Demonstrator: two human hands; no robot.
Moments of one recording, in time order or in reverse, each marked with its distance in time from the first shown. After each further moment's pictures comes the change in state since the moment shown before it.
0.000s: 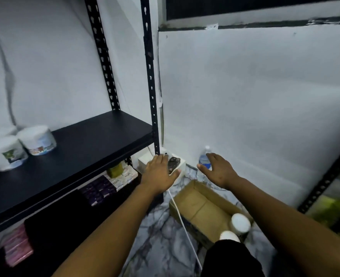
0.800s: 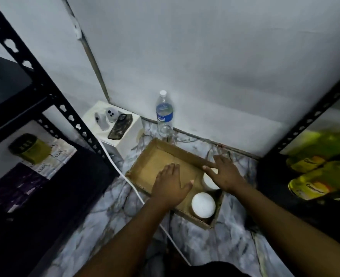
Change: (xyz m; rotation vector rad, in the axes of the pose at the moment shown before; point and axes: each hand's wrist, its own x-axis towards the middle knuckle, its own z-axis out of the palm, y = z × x) left_hand 0.059 0.091 0.279 -0.128 -0.456 0.115; right_hand -0.010 0.236 0.172 0.075 -0.147 0.452
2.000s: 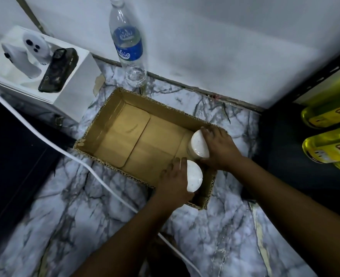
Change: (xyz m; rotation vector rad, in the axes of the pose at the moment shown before) left_hand 0.053 -0.010 0.186 0.053 -0.245 0.153; right_hand 0.067 0.106 0.119 -0.361 -0.089 -0.148
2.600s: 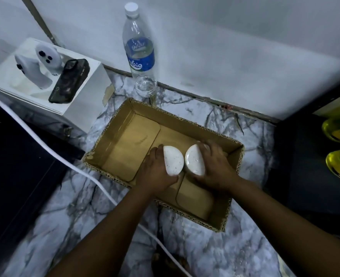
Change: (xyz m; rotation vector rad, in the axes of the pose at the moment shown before) left_hand 0.038 -0.082 -0.046 -0.198 0.193 -0.154; right_hand 0.011 -0.046 0.017 0.318 0.044 -0.037
